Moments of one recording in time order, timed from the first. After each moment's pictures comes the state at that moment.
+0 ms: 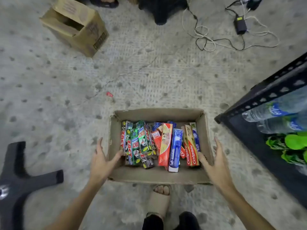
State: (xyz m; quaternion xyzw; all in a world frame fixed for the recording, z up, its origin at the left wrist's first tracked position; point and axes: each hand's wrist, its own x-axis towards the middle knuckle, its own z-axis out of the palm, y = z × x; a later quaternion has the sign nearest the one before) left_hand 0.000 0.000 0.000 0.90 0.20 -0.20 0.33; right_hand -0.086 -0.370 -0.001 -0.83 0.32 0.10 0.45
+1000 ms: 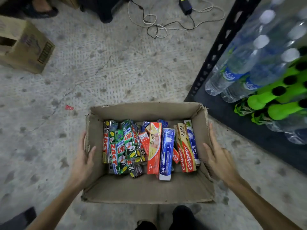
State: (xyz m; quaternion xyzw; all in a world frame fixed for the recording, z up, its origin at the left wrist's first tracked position) left_hand 0.024 -0.059 -0.054 0.91 -0.04 -0.16 0.37; right_hand -0.172 -0.467 -0.070 -0.89 0.29 0.06 0.34
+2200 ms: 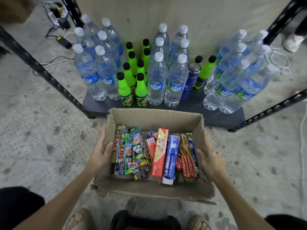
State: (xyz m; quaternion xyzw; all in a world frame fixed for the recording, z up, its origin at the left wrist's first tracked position) left_hand -0.150 -0.410 -0.125 0.77 -0.37 -0.31 0.41; right_hand -0.532 -0.611 -0.098 -0.78 0.57 -0.04 0.26
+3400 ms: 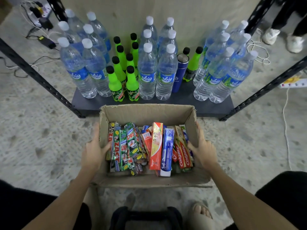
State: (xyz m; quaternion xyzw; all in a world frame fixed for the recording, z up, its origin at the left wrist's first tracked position) left_hand -0.162 -0.409 -0.131 0.90 -0.33 -0.19 0.22; right_hand -0.533 -0.603 -0.132 -0.78 0.58 -0.07 0.23
